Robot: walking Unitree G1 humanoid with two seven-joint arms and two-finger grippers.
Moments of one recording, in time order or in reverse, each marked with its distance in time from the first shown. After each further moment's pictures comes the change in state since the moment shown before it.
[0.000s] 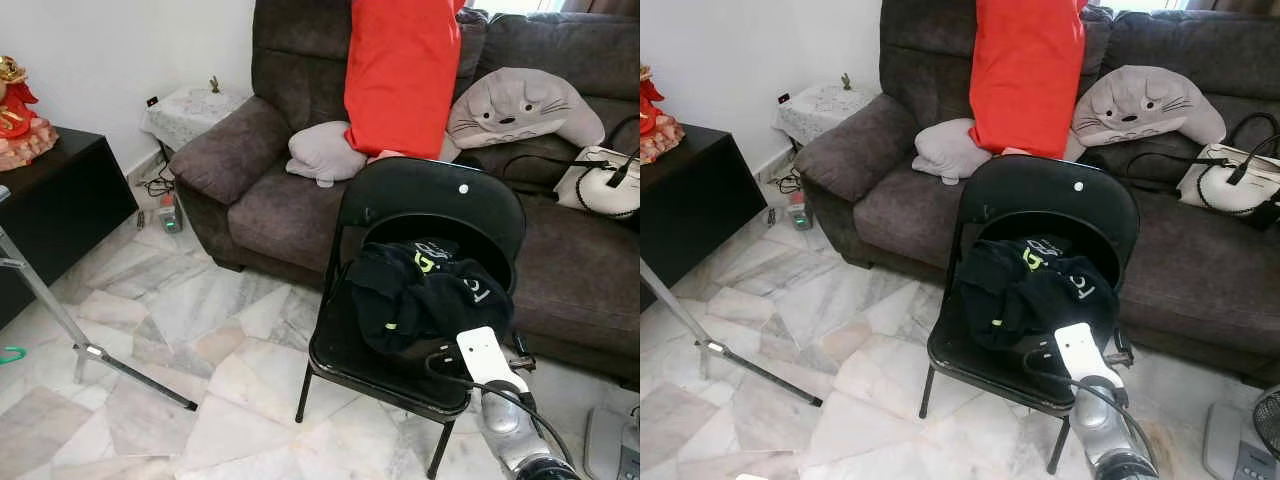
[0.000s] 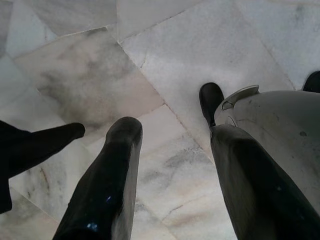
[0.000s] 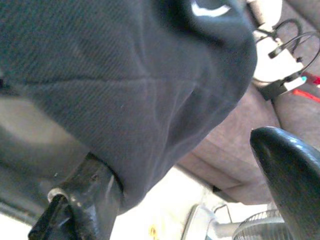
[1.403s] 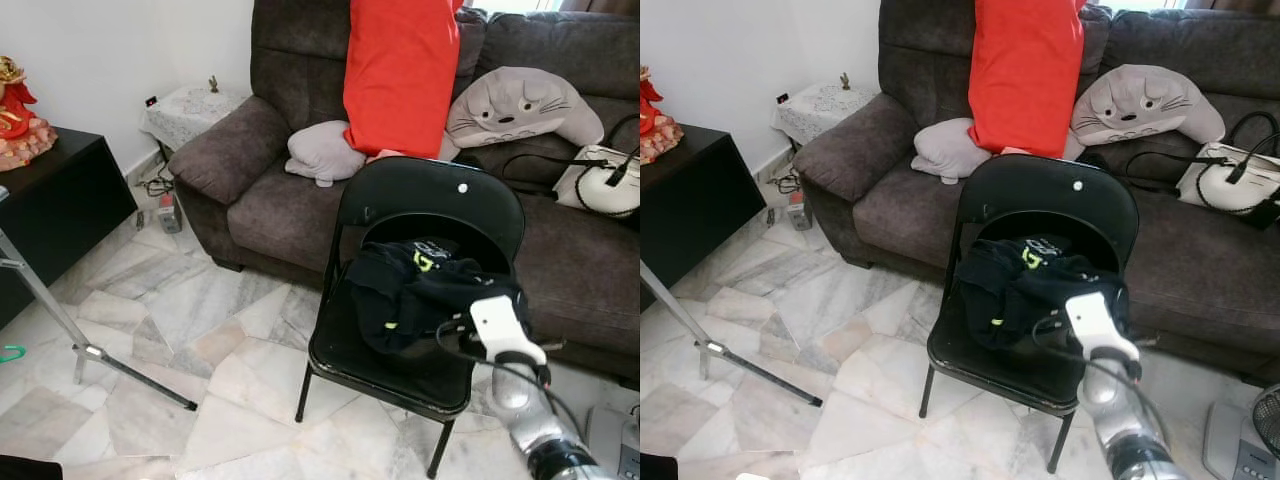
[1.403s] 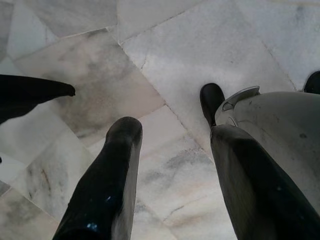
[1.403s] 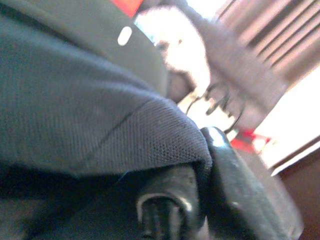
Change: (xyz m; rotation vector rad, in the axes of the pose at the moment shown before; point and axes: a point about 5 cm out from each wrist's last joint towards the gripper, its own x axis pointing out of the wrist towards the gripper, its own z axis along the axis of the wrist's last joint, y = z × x) left arm 0.000 0.000 0.001 0.004 -0.002 0.002; right arm 0.016 -0.045 0.054 -0.052 -0.272 -0.247
